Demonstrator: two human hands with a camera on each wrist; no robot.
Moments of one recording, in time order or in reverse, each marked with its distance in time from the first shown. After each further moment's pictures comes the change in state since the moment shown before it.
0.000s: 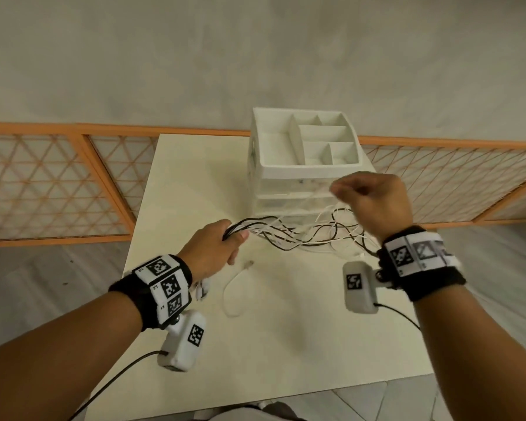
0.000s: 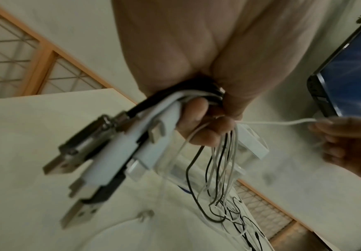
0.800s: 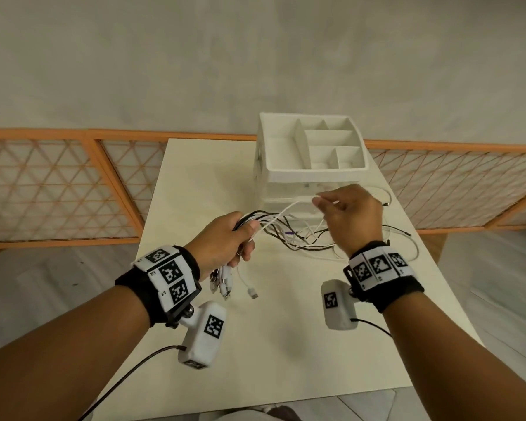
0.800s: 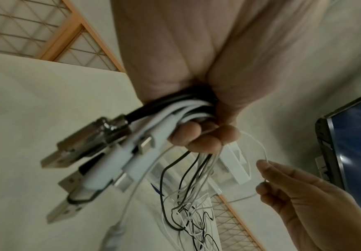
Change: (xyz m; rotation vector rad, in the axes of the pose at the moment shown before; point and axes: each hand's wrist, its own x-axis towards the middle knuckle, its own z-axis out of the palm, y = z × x) left_hand -0.006 0.026 -0.005 -0.331 -0.068 -0.001; right_hand -0.005 0.023 0.050 -0.089 0.148 -0.103
